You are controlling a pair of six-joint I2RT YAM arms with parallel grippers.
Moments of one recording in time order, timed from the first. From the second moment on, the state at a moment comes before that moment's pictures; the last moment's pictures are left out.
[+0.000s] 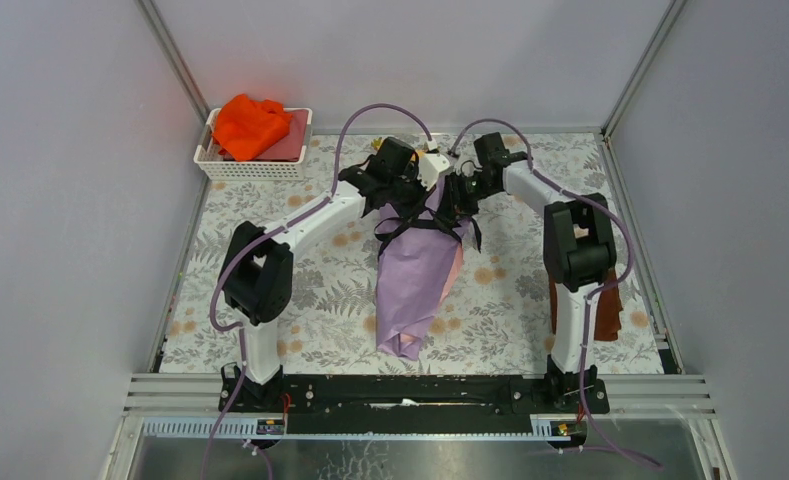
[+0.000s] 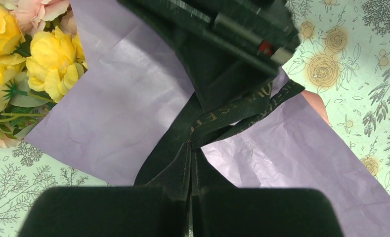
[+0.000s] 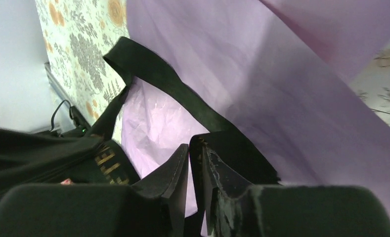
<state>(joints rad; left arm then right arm) -0.59 1.91 1.59 -0.46 0.32 0.28 0.28 2.07 1.60 -0.65 -0.71 0.22</state>
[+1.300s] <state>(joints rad) -0.59 1.94 1.60 -0.46 0.33 0.27 0.22 1.74 1.32 -0.28 -0.57 0.36</state>
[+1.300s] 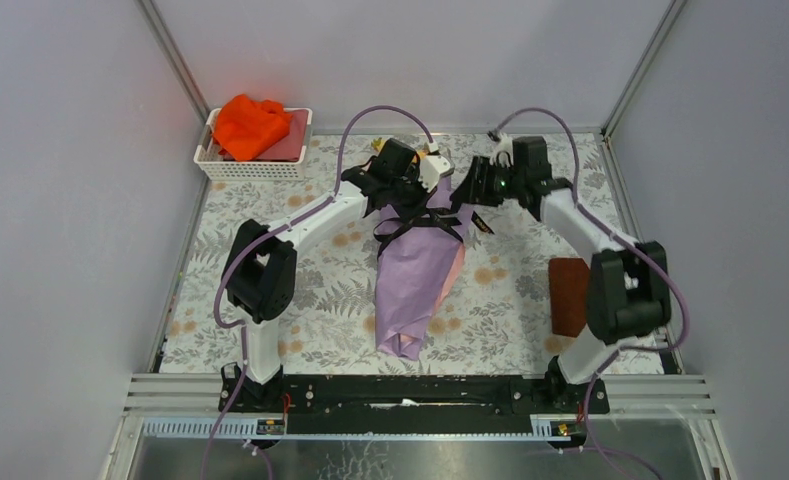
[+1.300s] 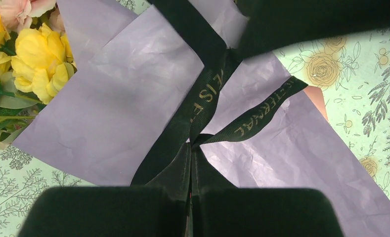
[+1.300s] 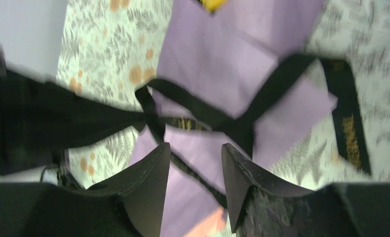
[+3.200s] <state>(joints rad) -0.65 1.77 1.47 -0.60 0.29 0.22 0.48 1.53 0.51 0.84 -0.42 -0.08</state>
